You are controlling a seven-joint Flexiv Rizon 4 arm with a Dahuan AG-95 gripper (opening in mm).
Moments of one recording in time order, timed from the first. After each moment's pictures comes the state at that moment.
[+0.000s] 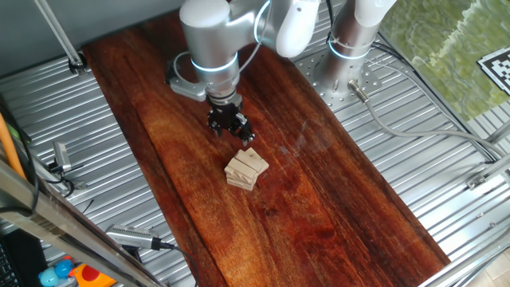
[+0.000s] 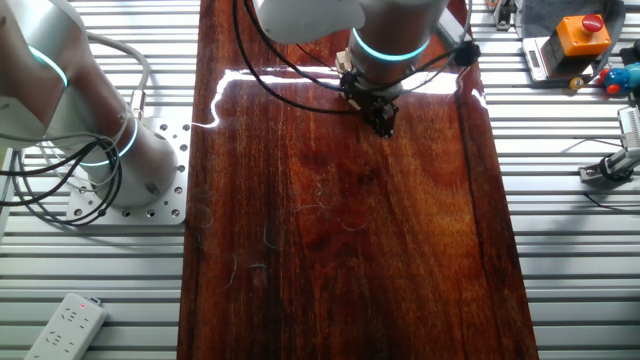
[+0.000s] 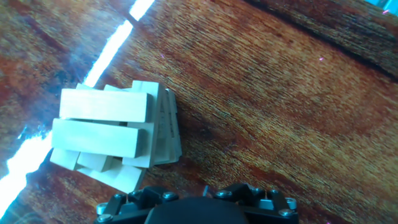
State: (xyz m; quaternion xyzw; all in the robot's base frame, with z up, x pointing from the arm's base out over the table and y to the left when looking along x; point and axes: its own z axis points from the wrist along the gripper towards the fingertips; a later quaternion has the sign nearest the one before) arm 0.441 0.086 0.068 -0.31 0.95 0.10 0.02
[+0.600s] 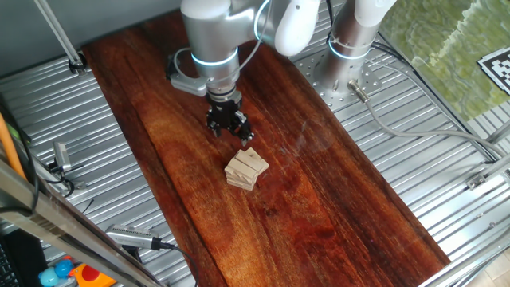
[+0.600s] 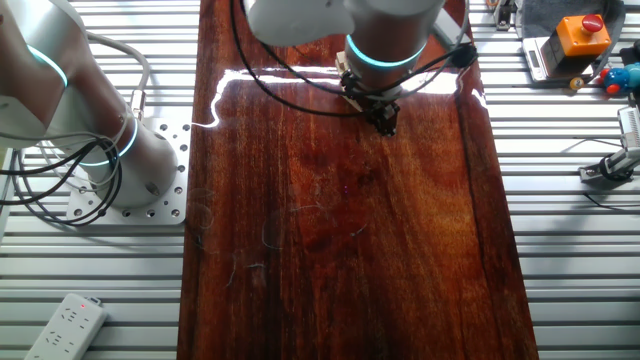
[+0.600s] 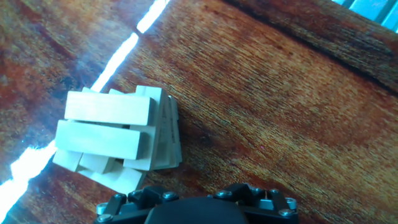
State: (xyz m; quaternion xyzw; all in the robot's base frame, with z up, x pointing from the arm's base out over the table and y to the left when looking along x) arm 0.443 0.085 0.071 -0.31 0.94 0.10 0.05
